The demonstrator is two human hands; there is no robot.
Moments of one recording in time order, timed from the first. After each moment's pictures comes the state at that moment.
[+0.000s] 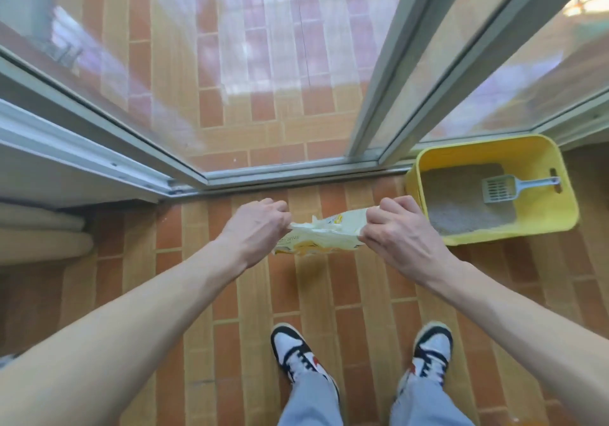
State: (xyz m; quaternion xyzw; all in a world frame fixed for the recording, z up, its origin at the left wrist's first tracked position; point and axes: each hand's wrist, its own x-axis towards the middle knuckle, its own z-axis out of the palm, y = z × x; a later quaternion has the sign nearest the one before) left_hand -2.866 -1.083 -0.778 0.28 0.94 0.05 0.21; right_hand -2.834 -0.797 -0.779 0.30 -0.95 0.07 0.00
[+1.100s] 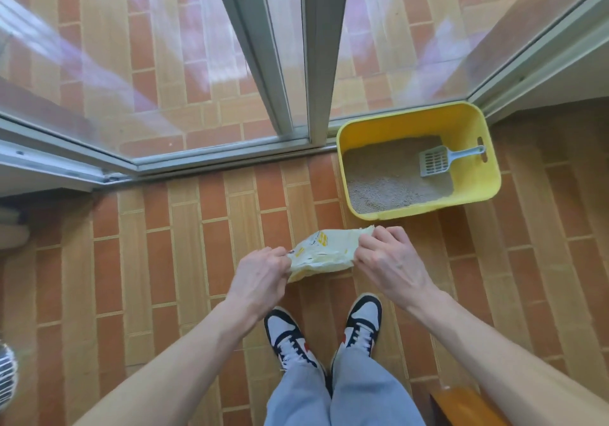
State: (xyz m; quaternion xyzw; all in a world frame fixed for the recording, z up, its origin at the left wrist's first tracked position) left_hand -2.733 -0.853 -0.827 0.18 0.95 0.13 0.21; right_hand -2.730 -0.583 -0.843 0.25 -0.96 0.09 -0.02
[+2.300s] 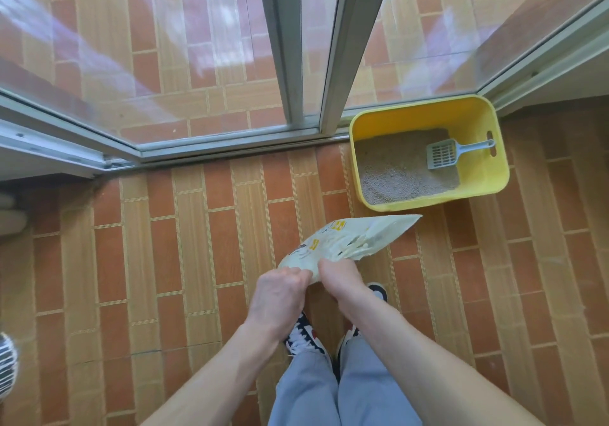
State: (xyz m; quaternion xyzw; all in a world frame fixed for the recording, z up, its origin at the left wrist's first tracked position) left_hand -2.691 -0.864 -0.824 0.18 0.96 0.16 0.17; right_hand -2.725 -0.733 -0.826 -0.46 -0.63 0.45 -0.43
